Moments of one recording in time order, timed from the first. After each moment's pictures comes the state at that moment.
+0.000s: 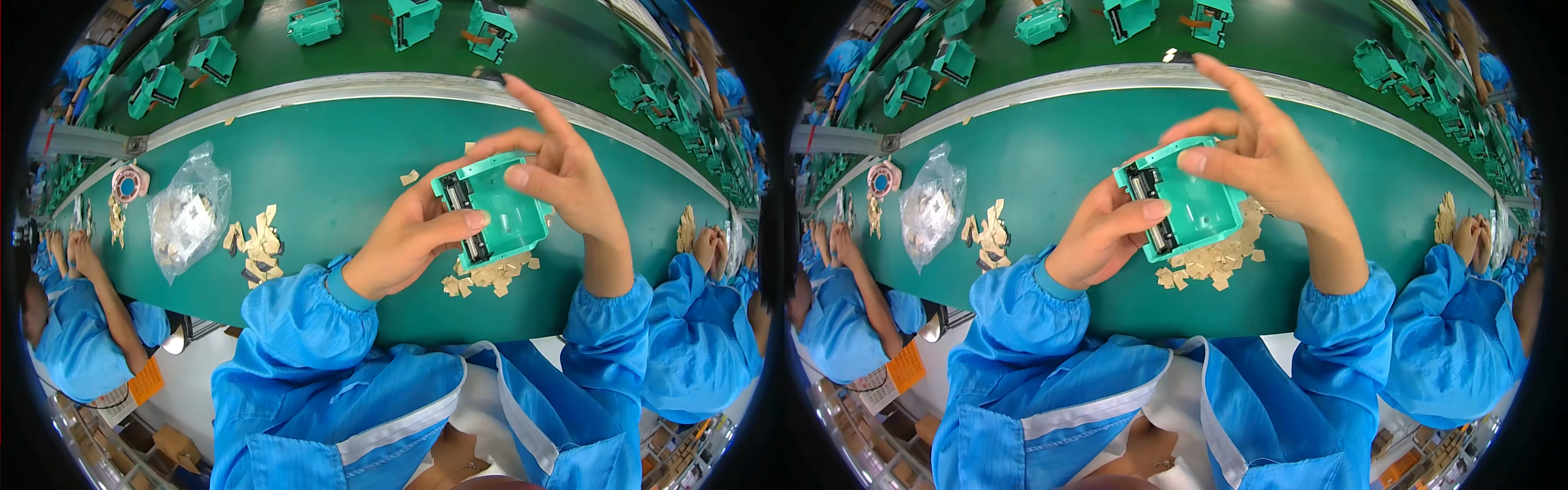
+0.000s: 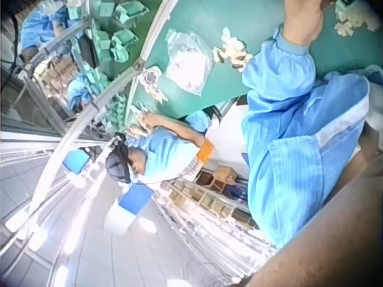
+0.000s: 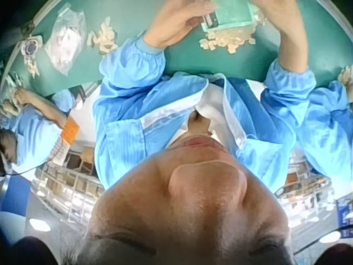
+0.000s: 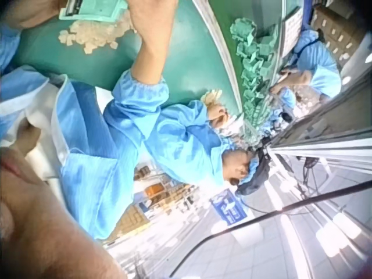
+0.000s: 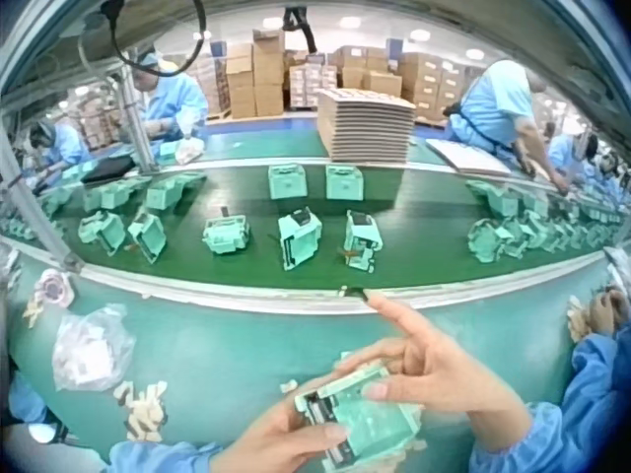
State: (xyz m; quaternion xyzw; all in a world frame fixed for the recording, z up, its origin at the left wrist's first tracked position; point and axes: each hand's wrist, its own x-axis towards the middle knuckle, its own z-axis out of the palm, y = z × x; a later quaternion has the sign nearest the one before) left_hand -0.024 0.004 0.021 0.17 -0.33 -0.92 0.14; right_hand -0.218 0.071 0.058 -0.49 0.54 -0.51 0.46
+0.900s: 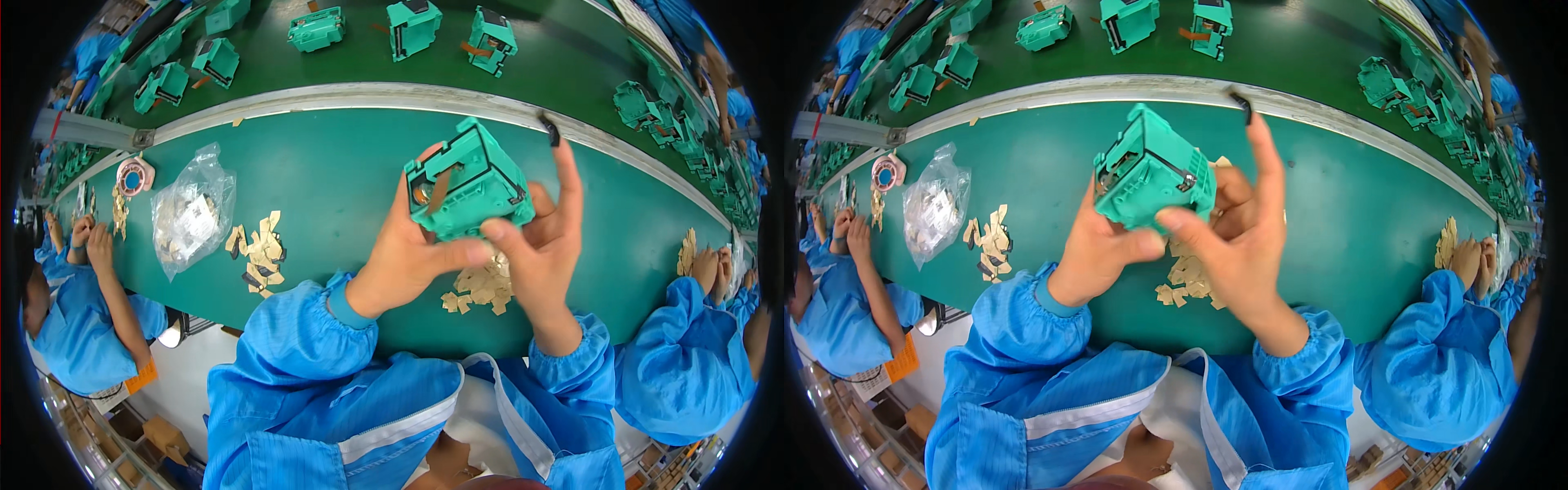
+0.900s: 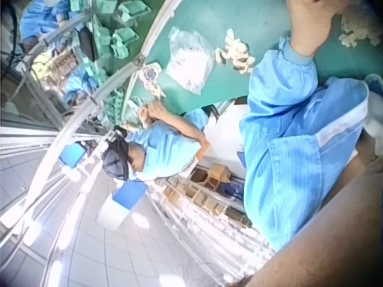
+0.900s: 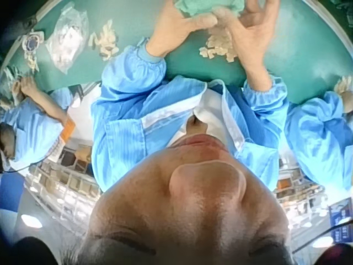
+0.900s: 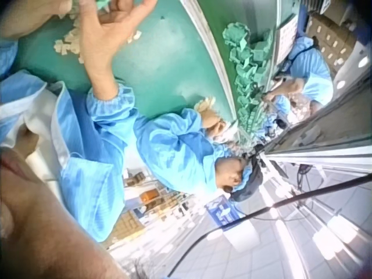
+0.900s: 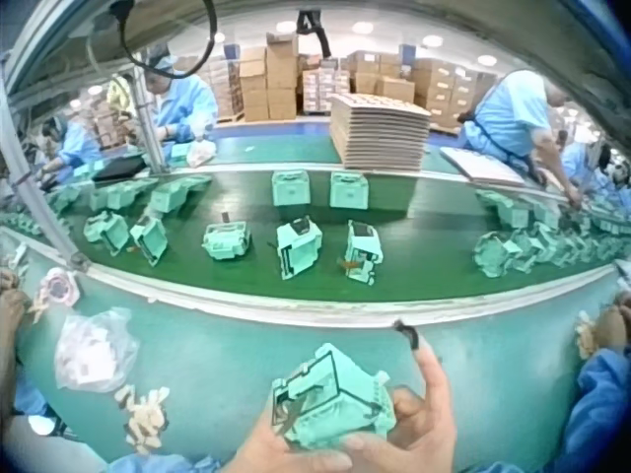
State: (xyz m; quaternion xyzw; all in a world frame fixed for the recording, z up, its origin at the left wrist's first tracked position) left_hand -0.025 0.009 0.004 0.14 -0.53 -0.76 0.35; right_hand -0.150 0.090 0.029 -0.39 0.50 -0.70 0.33
